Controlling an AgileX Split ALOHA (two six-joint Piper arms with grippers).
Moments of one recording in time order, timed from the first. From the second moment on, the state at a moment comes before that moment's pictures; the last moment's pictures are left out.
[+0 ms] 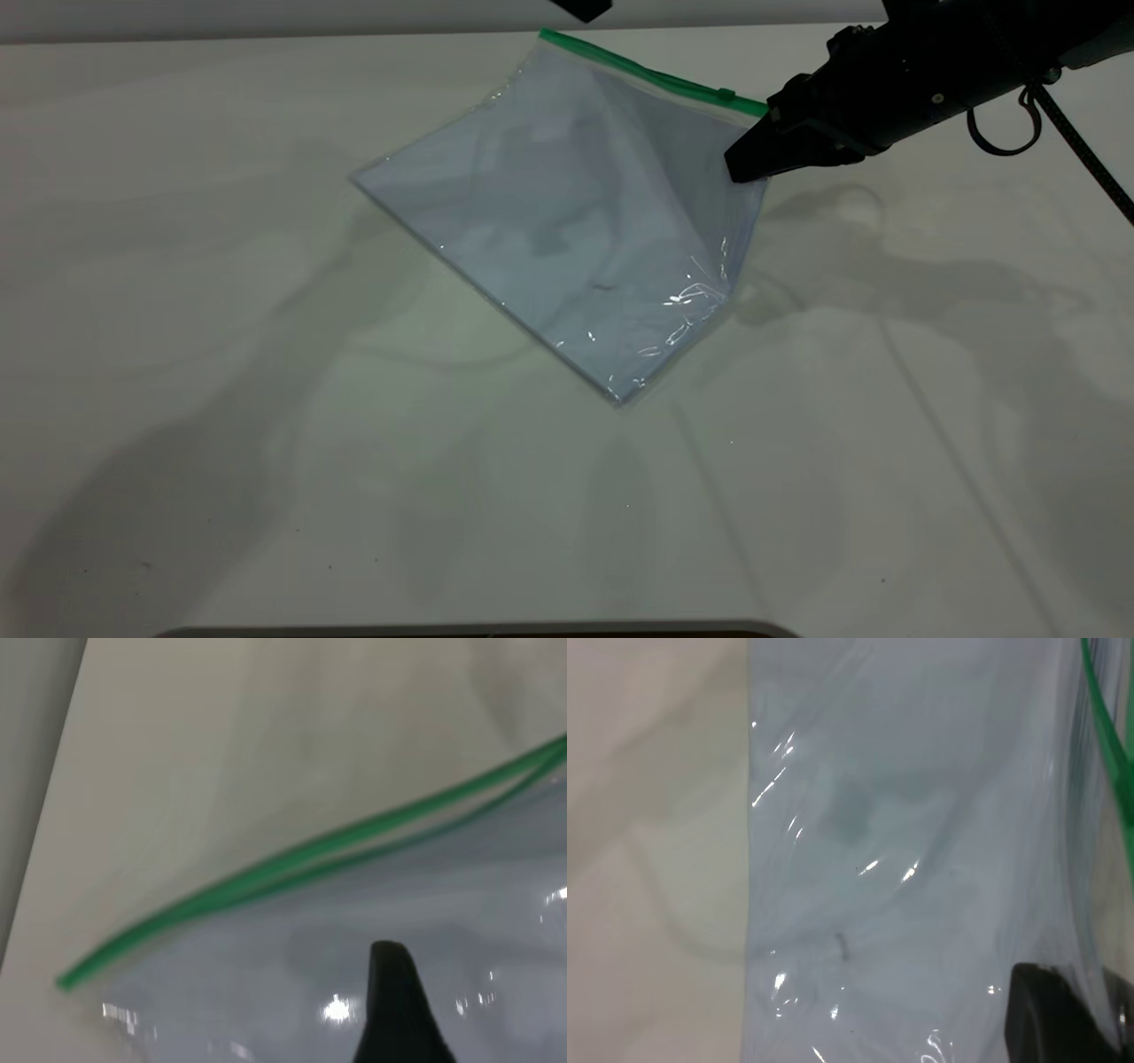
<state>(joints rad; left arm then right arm) -0.43 2.41 -1.98 -0.57 0.66 1.32 0.14 2.31 -1.19 1.56 0.61 -1.76</state>
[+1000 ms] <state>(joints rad) -0.43 2.48 -2.08 -0.70 0.90 1.74 0.14 2.22 -1.19 1.41 0.63 -1.97</state>
